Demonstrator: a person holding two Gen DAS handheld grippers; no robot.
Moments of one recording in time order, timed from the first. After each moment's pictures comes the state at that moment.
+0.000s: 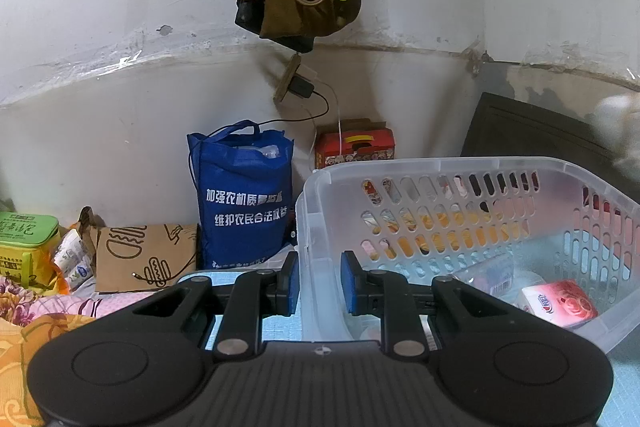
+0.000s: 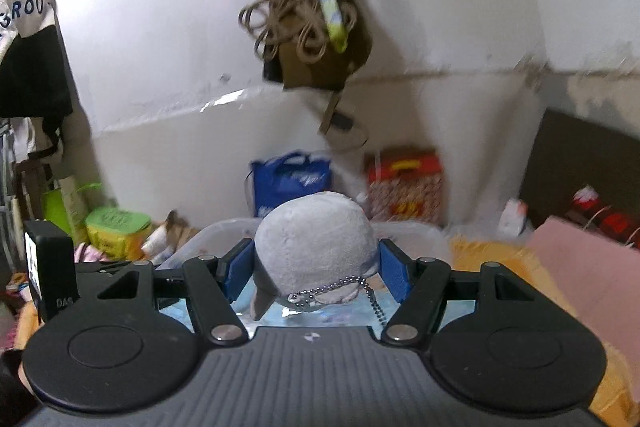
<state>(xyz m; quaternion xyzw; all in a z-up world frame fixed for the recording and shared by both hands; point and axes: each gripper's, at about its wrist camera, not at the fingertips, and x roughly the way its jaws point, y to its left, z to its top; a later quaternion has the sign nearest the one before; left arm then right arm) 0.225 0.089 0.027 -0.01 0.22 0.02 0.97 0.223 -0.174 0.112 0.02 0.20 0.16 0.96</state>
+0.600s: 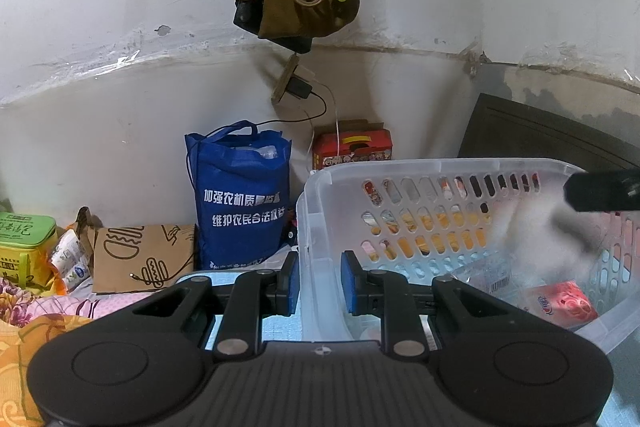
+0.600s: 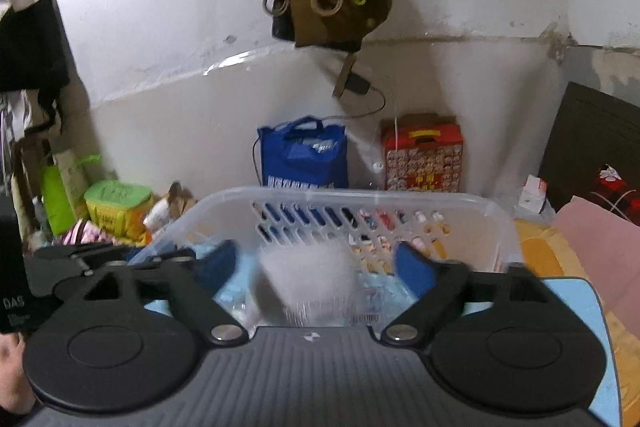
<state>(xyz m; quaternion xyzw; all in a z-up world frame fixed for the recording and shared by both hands) 0.224 0.091 0.027 -0.01 0.22 0.01 0.97 0.254 -0.150 0.085 0.02 0.23 0.17 0.96</state>
